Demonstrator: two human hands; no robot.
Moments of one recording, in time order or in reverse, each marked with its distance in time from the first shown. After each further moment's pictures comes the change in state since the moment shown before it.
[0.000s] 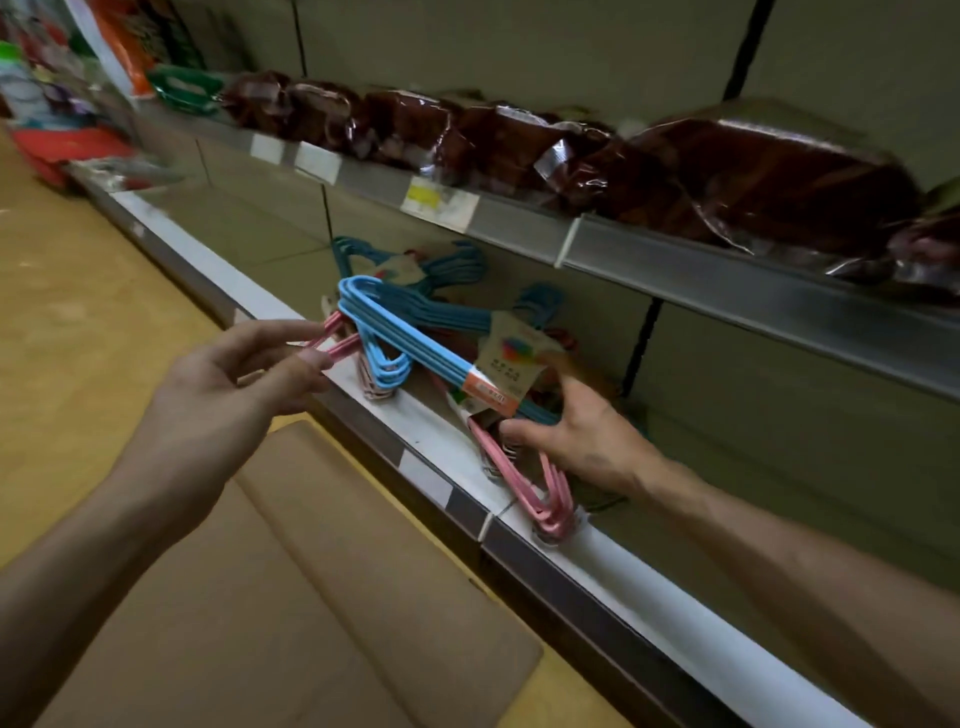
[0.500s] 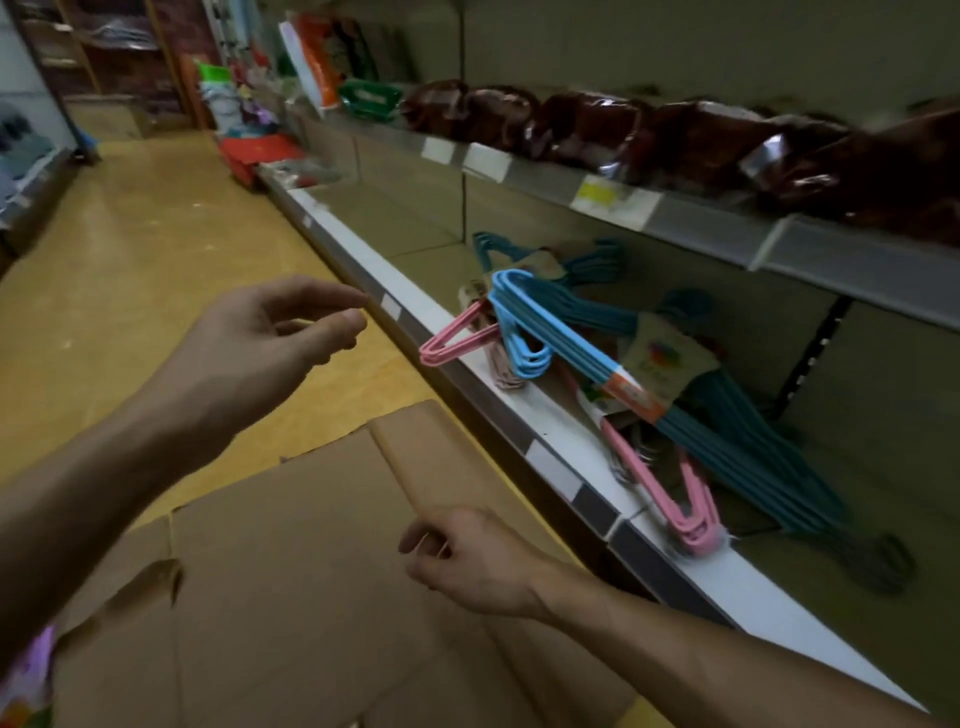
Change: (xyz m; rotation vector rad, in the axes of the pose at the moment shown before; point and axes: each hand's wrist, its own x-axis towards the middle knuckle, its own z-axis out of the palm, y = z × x) left_hand -0.016 0.020 -0.105 0.336 0.067 -0.037; right_hand -0.034 -0.099 0.183 0.032 -0.616 -0.178
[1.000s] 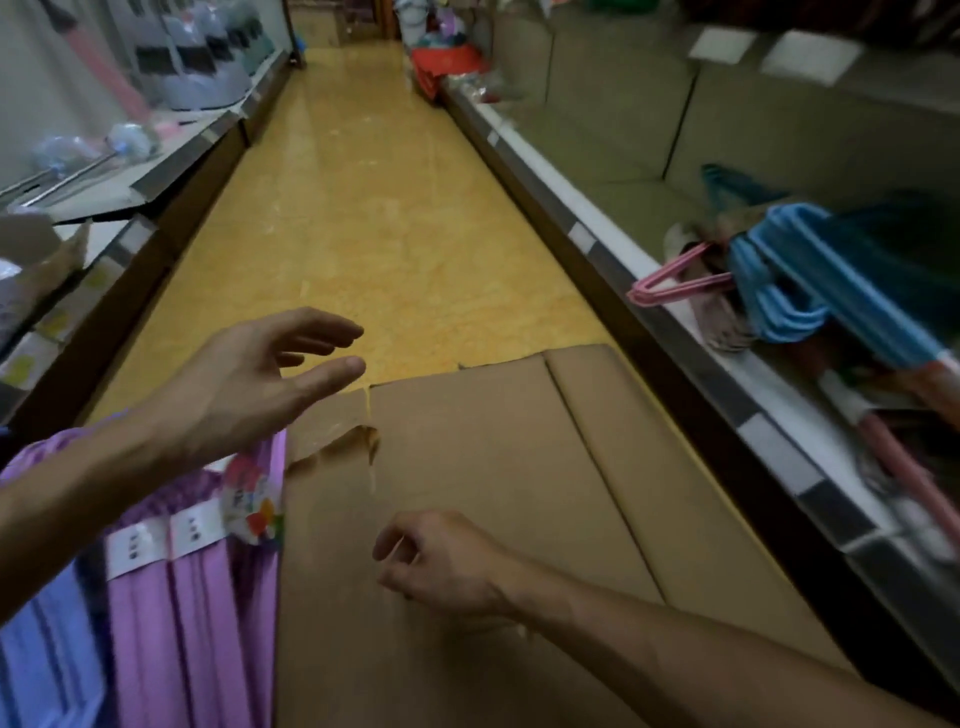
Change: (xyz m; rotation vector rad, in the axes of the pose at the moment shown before) left_hand -0.100 -0.151 -0.129 0.368 0.027 -0.190; right_hand 0.079 -0.080 0.180 -0.038 -0.410 -0.088
